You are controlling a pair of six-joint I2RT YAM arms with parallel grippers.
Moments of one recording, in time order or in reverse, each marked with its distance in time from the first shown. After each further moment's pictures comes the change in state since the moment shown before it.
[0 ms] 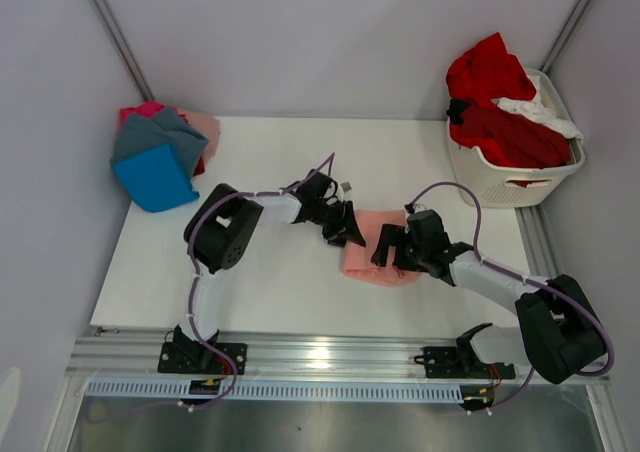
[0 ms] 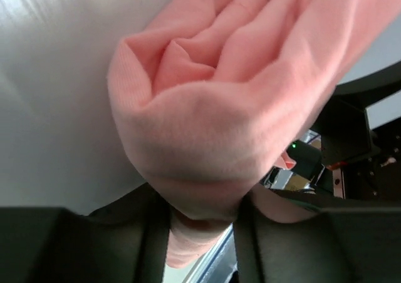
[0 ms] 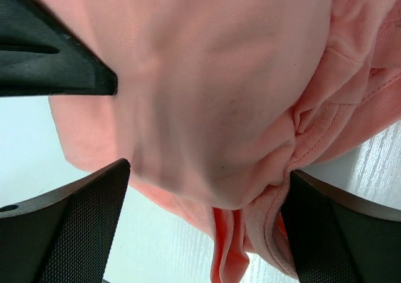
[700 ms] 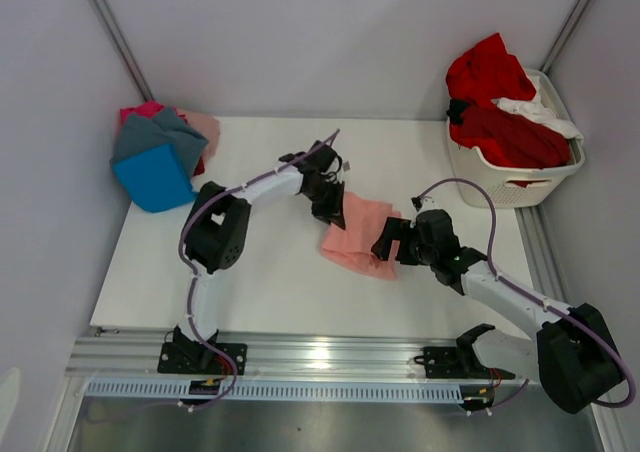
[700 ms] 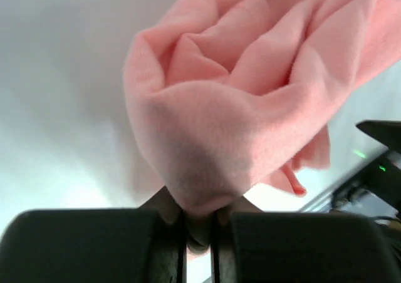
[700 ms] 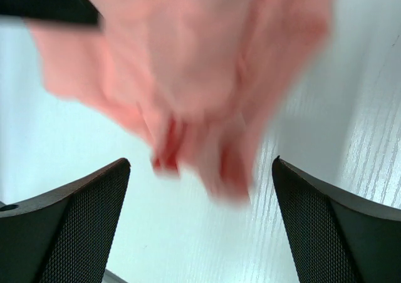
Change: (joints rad) left arm 0.006 -0.011 0.327 -0.561 -0.314 0.318; right arm 0.000 -0.162 -0.017 0.019 0.015 -0.003
